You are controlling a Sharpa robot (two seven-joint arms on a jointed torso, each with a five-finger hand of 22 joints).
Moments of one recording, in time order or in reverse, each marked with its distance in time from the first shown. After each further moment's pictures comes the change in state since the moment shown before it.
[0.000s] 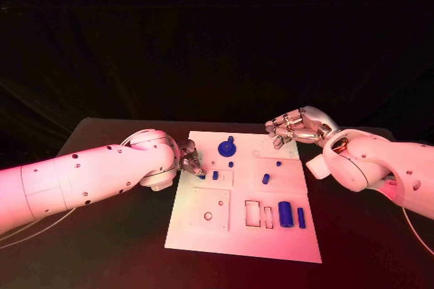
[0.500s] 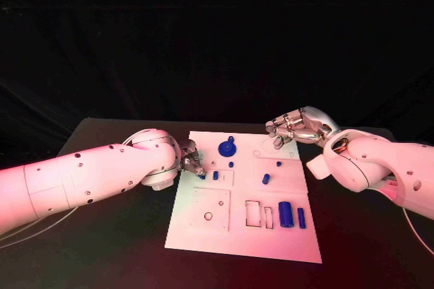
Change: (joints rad) left arm 0.001 0.011 0.000 -0.013 0.004 0.009 -0.008; left_hand -0.062 -0.006 0.039 -0.039 -0.001 -0.004 -0.004 0.020 0.036 0.004 -0.004 0.000 0.006 0.000 -0.007 0.000 0.000 0.000 0.000 -0.007 0.004 0.000; right arm 0.000 -0.001 0.000 0.002 0.000 0.000 0.000; right_hand 0.000 0.000 0.000 0.000 0.004 0.000 0.000 0.000 0.000 0.000 0.000 0.000 0.000 0.000 0.000 0.000 0.001 0.000 0.000 0.000 0.000 0.000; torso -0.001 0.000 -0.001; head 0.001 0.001
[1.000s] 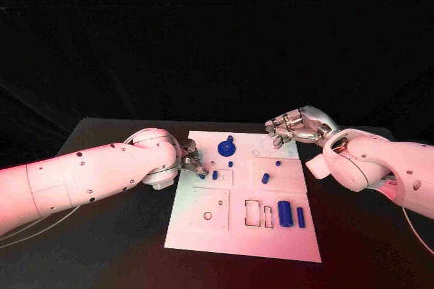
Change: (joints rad) left arm 0.000 0.013 0.000 -0.015 0.006 0.007 -0.003; left_hand -0.022 0.001 -0.076 0.037 0.000 0.023 -0.023 0.005 0.008 0.013 -0.013 0.018 0.016 0.000 -0.007 0.000 0.000 0.000 0.004 -0.004 0.004 0.000; right arm 0.000 -0.003 0.000 0.004 0.000 0.000 0.000; right_hand 0.000 0.000 0.000 0.000 0.000 0.000 0.000 0.000 0.000 0.000 0.000 0.000 0.000 0.000 0.000 0.000 0.000 0.000 0.000 0.000 0.000 0.000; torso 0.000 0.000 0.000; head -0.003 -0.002
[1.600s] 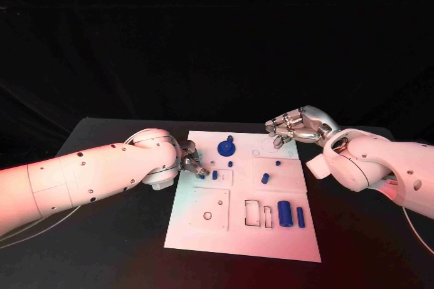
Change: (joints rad) left arm -0.001 0.004 -0.001 -0.008 0.005 0.017 -0.005; left_hand -0.008 0.008 -0.087 0.032 0.000 0.033 -0.025 0.010 0.006 0.005 -0.005 0.005 0.007 0.000 0.000 0.000 0.000 0.000 -0.004 -0.004 0.001 0.000; right arm 0.000 -0.003 0.000 0.002 0.000 -0.001 0.000; right_hand 0.000 0.000 0.000 0.000 0.000 0.000 0.000 0.000 0.000 0.000 0.000 0.000 -0.001 0.000 0.000 0.000 0.000 0.000 0.000 0.000 0.000 -0.001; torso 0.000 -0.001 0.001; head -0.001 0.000
